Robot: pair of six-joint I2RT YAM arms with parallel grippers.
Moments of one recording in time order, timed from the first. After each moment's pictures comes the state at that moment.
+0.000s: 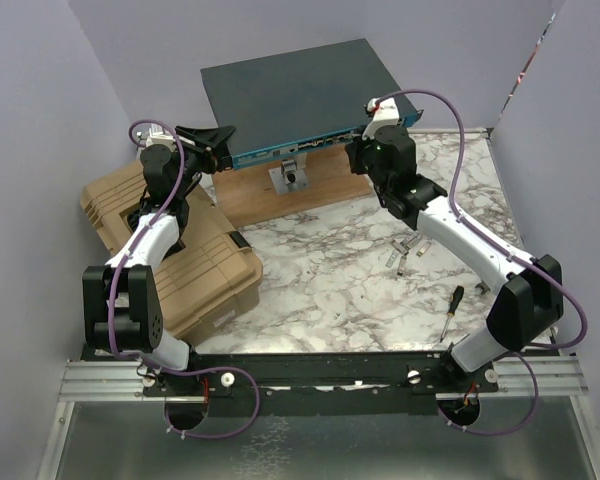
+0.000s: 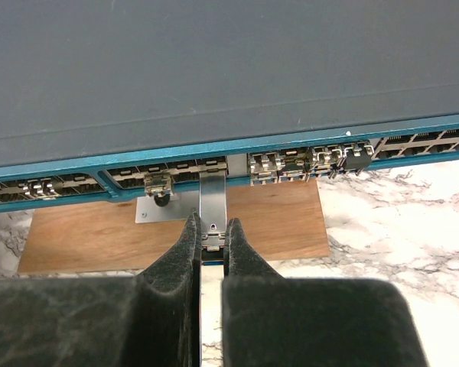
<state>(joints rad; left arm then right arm) 0.00 1.52 1.00 0.57 0.46 -1.49 0.56 1.56 1.35 0.02 0.27 0.16</state>
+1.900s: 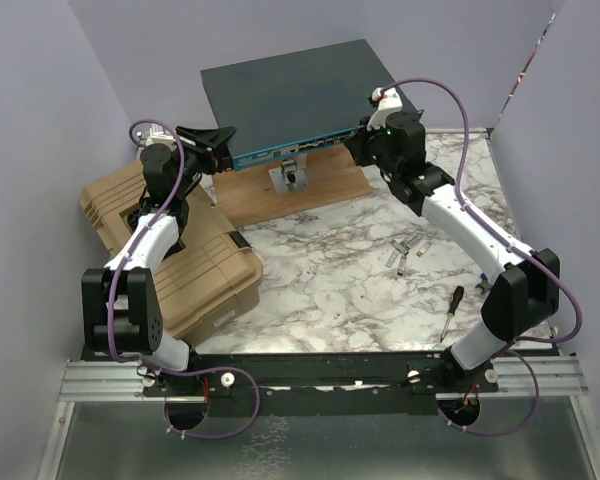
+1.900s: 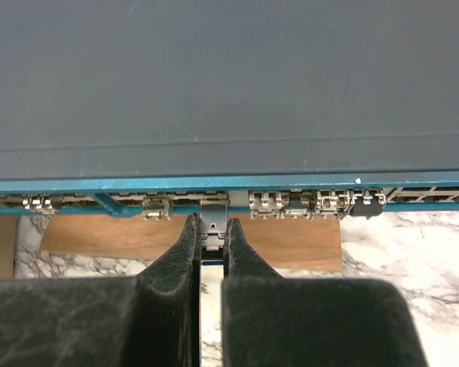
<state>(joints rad) 0.00 1.50 1.01 0.54 0.46 -1.48 0.47 1.60 1.44 -0.07 0.05 0.13</state>
